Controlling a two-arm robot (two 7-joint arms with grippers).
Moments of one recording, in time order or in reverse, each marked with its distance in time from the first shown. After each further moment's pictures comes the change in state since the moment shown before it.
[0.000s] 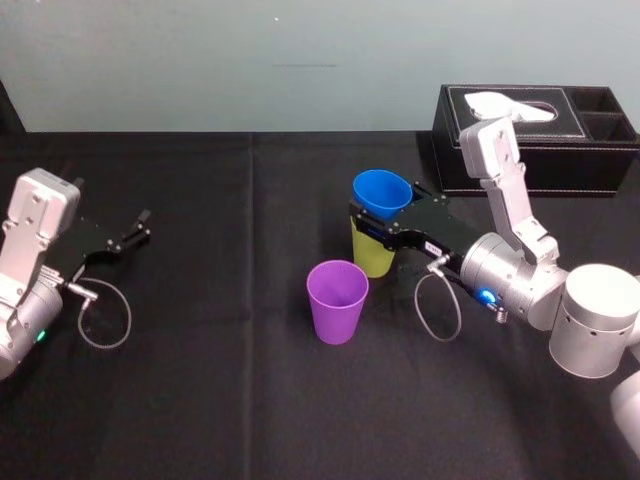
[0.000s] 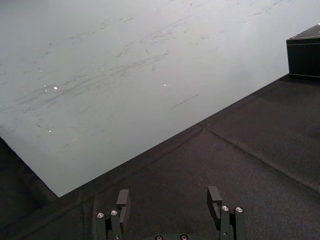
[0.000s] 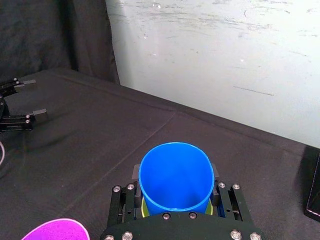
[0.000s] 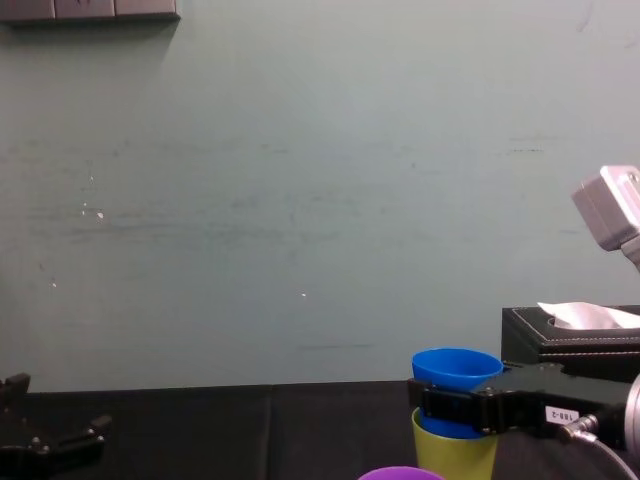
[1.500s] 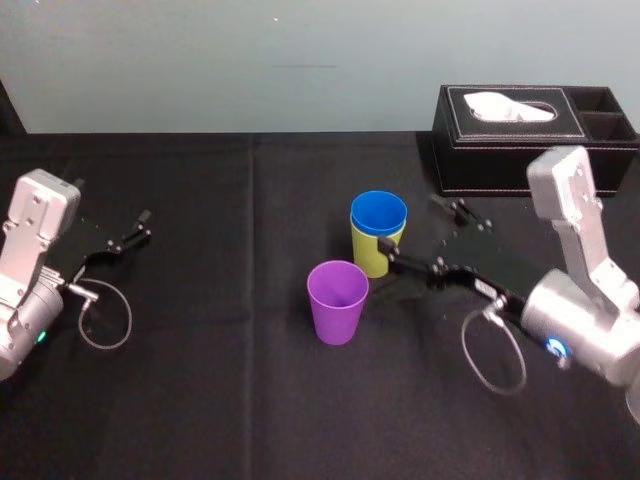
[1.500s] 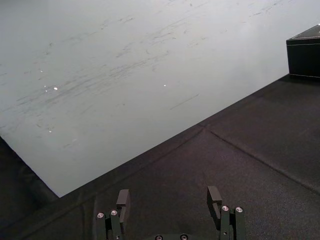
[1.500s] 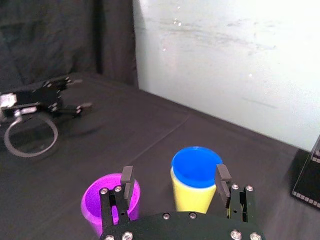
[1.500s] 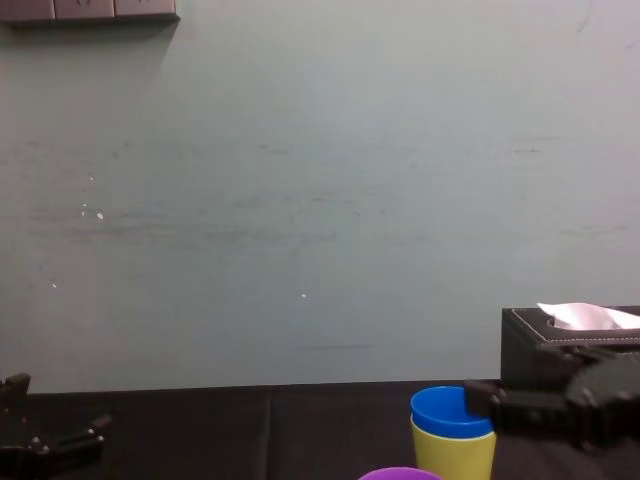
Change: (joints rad) left arm 0.000 0.000 0.000 0.000 0.000 0.000 0.000; right arm -0.236 0.171 0.080 -0.316 0.057 -0.014 0.031
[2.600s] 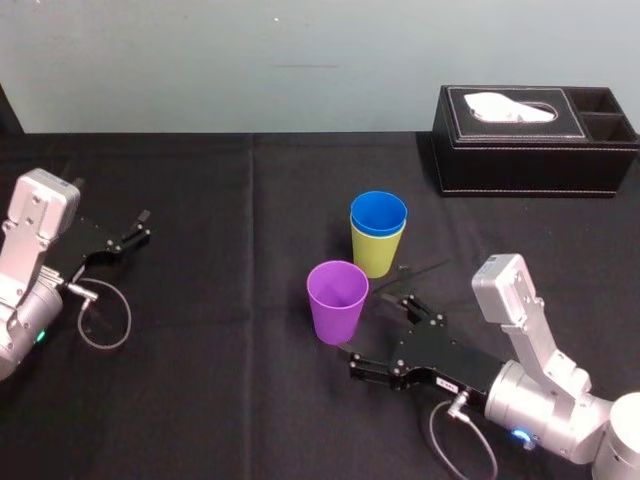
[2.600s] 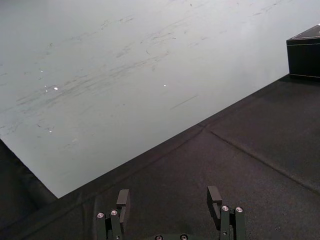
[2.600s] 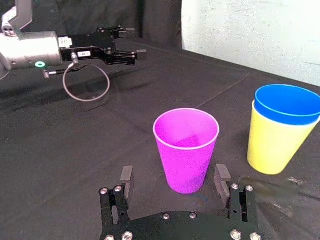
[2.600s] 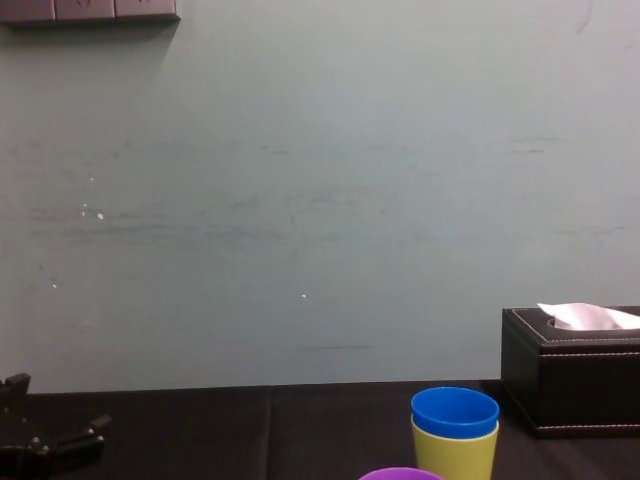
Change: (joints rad) left arm 0.000 0.000 0.000 0.000 0.000 0.000 0.000; right arm -0.069 0.007 -0.113 0.085 -0.029 -0.109 0.081
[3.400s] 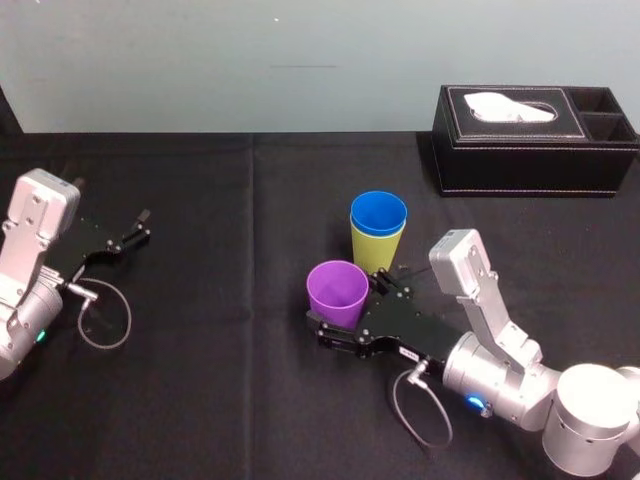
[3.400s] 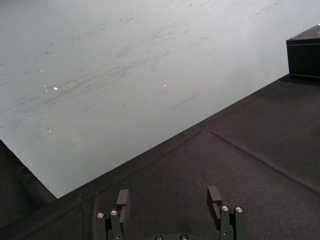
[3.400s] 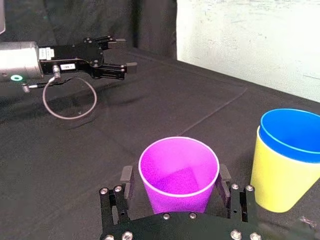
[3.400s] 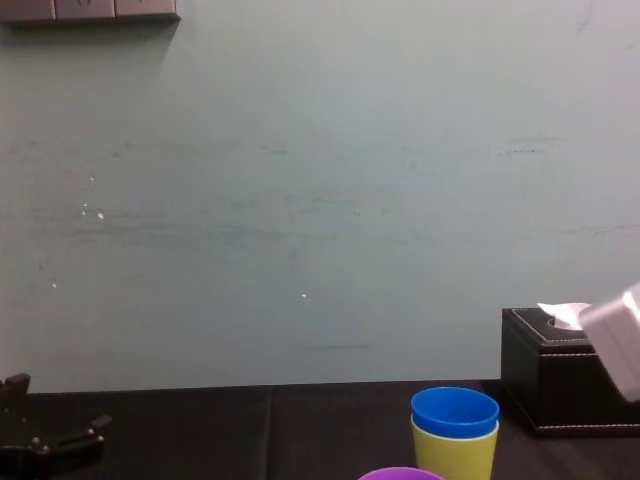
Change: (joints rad) left arm 0.000 0.000 0.000 0.000 0.000 0.000 0.000; right arm 0.124 -0.110 -0.053 0.139 -0.049 -0.031 -0.023
